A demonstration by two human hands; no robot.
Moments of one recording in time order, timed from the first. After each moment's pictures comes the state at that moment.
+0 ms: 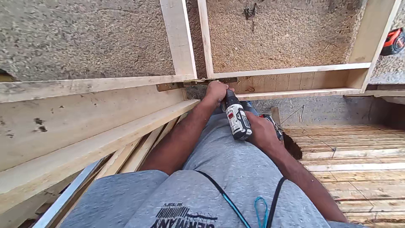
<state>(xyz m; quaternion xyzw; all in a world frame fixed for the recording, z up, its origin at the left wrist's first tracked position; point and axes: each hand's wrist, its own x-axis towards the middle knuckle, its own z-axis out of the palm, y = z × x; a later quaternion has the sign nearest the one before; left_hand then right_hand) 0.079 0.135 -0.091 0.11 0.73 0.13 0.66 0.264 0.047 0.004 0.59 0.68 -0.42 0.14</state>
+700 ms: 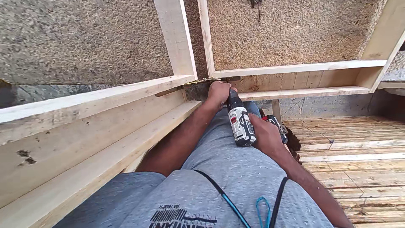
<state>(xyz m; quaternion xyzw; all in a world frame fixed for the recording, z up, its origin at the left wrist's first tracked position) 0.076 0.134 -0.102 0.09 0.73 0.11 0.67 0.257 0.050 0.007 0.59 0.68 -0.41 0.14</state>
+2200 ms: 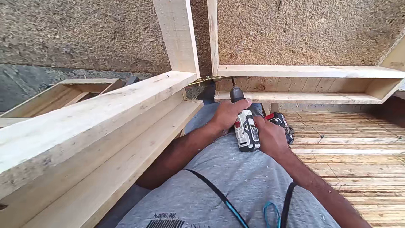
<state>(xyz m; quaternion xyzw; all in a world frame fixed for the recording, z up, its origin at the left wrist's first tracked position) 0.081 0.110 -0.040 -0.03 0.61 0.16 0.78 0.252 0.074 0.001 0.57 0.72 -0.38 0.16</state>
